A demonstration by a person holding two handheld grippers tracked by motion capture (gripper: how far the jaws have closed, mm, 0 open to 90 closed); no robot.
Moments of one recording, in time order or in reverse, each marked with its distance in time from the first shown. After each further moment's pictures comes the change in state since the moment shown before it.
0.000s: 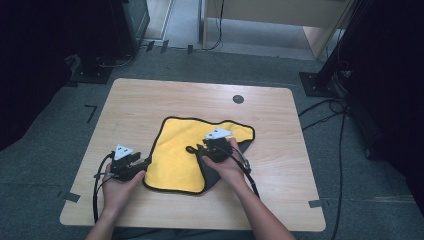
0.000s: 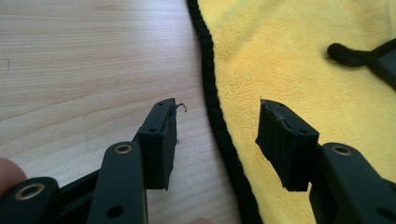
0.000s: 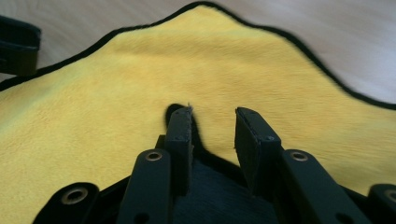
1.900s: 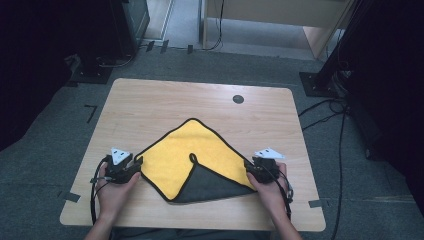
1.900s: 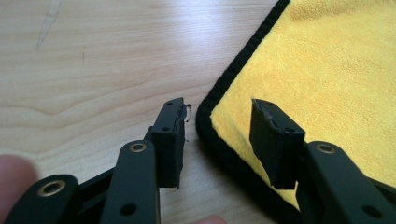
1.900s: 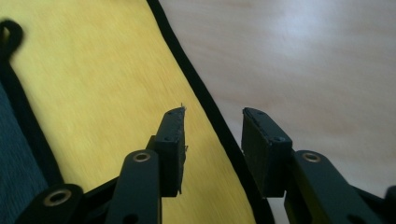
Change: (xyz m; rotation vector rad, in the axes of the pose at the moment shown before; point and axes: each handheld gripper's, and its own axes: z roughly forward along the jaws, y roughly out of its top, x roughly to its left) left arm 0.005 -0.006 -0.007 -0.016 0.151 0.028; right arm -0.054 -0.092 -0.106 0.077 -0.291 0.240
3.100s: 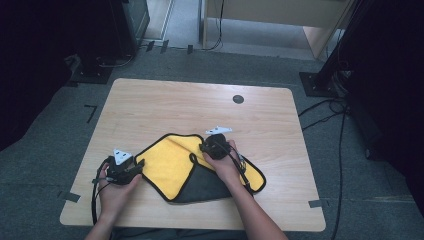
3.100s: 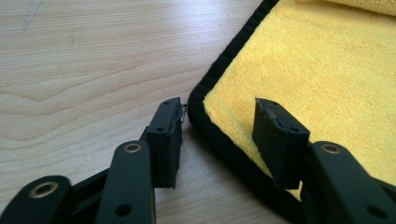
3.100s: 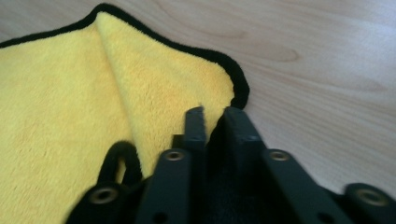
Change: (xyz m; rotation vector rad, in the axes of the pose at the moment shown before) left arm -0.003 -0.004 0.001 0.045 0.005 0.003; right arm 0.095 0.079 0.106 0.033 0.240 -0.079
